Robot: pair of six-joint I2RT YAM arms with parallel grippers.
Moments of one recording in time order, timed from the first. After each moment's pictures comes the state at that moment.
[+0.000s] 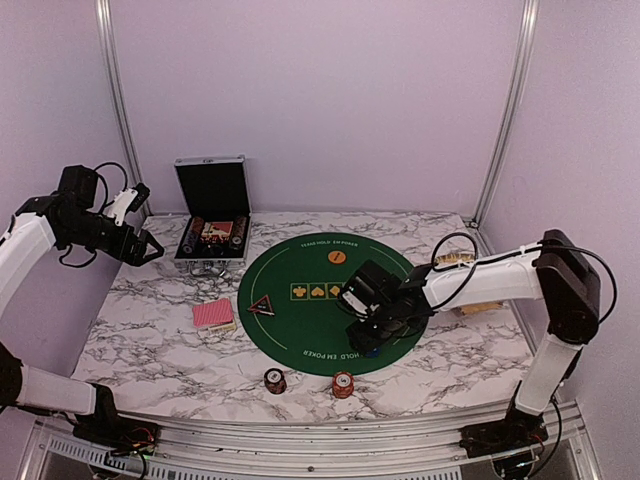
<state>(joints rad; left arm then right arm) 0.03 1.20 1.18 -0.88 0.41 0.36 0.90 1.75 1.06 -0.49 0.11 0.26</state>
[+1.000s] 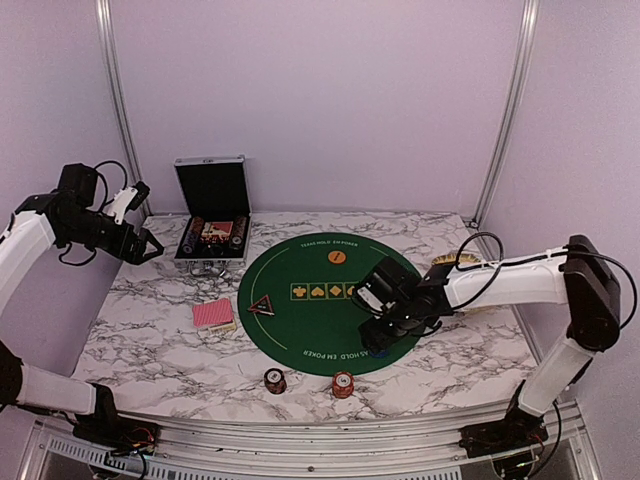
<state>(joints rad) 0.03 1.20 1.20 -0.89 0.41 0.36 0.88 1.65 0.98 -0.51 0.12 0.26</state>
